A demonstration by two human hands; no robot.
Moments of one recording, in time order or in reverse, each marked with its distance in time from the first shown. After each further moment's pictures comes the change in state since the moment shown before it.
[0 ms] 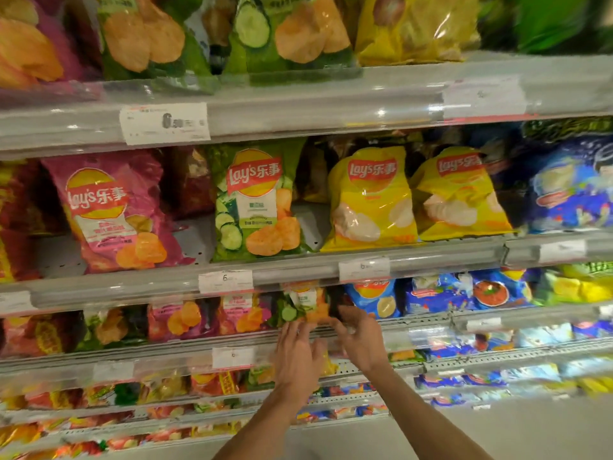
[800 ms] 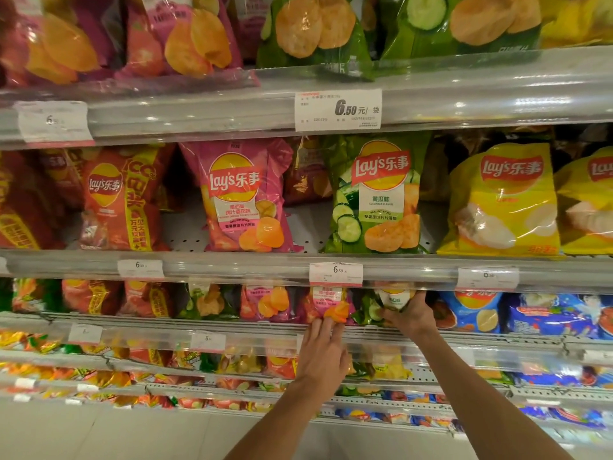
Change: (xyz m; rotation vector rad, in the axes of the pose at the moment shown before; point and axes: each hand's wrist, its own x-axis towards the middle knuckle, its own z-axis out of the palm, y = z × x) left_hand -0.009 -0.118 -0.062 0.348 -0.189 0.071; right_hand 0.057 -0.043 0.076 -0.082 -0.078 0.367
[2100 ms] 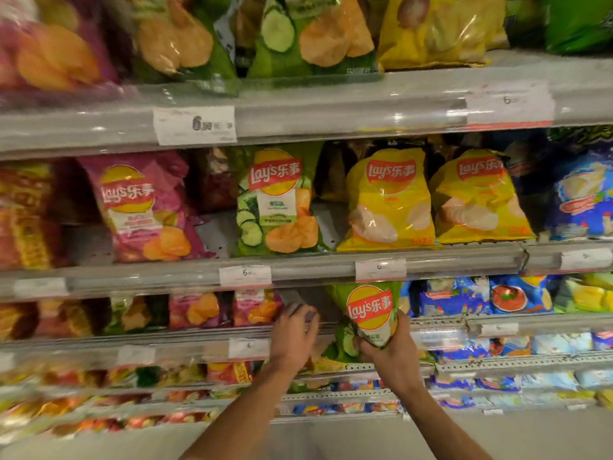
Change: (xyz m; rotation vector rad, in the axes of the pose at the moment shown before) left_hand 0.047 0.094 -0.008 -0.391 0.182 -0.106; right_hand -0.079 0.087 -0.088 0.258 0.153 -0.250
